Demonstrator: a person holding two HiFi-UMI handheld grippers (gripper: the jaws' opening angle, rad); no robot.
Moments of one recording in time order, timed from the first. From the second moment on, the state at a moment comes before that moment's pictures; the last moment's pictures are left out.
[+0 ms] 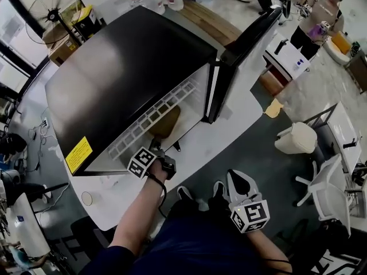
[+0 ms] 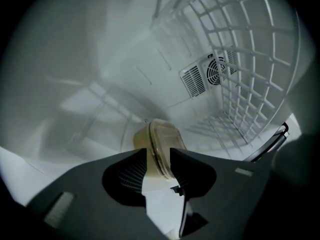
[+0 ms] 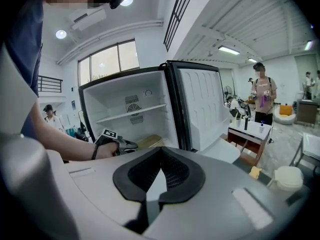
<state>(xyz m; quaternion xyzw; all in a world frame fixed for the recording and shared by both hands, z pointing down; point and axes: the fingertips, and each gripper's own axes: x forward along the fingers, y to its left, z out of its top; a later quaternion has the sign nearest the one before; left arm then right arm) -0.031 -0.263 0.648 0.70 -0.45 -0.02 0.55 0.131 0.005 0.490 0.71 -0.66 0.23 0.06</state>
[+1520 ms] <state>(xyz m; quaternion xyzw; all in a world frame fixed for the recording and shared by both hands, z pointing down) -0.013 -0.194 0.639 0.67 -0.35 -0.08 0.65 0.114 0.009 0.510 0.66 -0.70 0.26 0.07</state>
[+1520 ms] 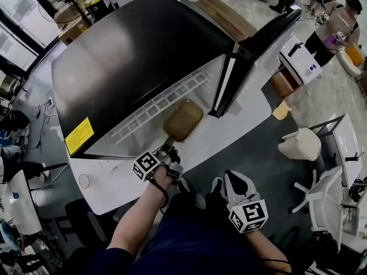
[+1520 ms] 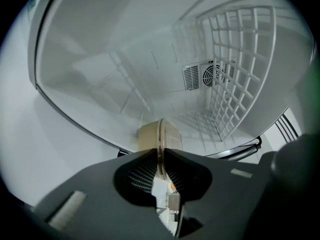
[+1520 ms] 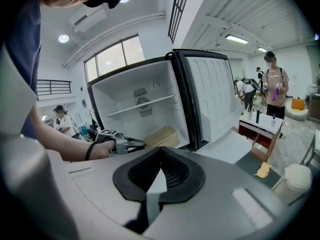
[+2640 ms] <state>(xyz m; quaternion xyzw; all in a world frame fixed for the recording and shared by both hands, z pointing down) -0.135 -0.079 0.643 0.71 -0.29 -0.01 0.64 0.013 -0.038 0.517 0.48 -0.83 0.26 0.13</state>
